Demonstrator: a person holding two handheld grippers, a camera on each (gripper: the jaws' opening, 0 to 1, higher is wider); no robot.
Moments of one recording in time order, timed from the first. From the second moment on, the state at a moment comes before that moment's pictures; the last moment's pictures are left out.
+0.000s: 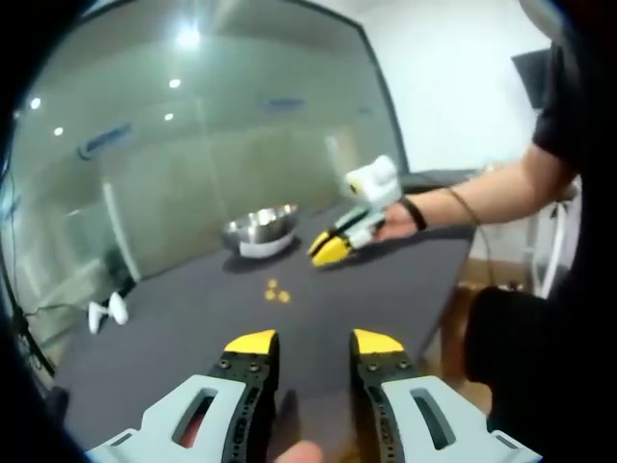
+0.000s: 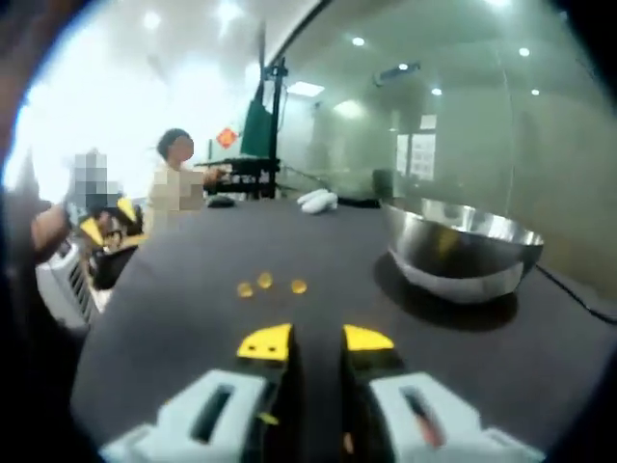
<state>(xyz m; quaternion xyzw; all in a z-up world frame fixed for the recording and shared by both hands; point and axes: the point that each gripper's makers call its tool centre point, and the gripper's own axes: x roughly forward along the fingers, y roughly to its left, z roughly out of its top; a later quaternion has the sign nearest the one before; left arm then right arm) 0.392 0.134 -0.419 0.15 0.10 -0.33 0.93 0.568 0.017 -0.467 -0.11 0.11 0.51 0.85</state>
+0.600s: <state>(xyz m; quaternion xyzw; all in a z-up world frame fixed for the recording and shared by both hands) 0.395 0.150 -0.418 0.14 0.10 -0.31 0.94 0.588 0.059 -0.479 -0.11 0.14 0.54 0.82</state>
